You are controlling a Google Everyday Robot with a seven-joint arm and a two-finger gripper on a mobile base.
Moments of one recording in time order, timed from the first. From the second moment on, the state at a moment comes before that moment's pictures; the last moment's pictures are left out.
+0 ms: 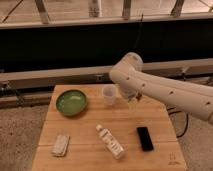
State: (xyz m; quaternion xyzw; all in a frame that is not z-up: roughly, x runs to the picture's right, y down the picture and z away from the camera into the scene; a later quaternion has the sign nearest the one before) arm 0.113 0.044 0.725 -0.25 0.04 -0.19 0.95
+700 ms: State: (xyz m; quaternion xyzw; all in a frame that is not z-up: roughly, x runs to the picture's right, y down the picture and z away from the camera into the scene) arm 0.061 0.039 0.744 -0.24 0.03 -0.27 0.93
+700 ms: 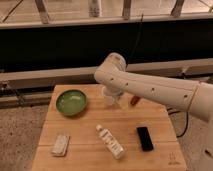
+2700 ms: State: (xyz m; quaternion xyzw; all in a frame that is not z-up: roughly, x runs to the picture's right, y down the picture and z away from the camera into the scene) arm -0.047 0.055 0.806 -0.22 -0.05 -0.44 0.87
